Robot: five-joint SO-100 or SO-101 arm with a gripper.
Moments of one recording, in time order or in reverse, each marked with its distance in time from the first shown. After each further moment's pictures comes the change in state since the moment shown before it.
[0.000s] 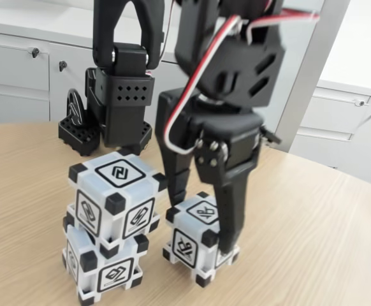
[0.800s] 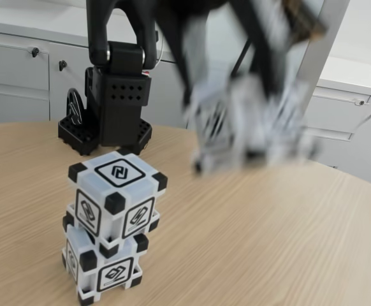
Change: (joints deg) arm 5.4 29.7 -7.6 0.3 7.0
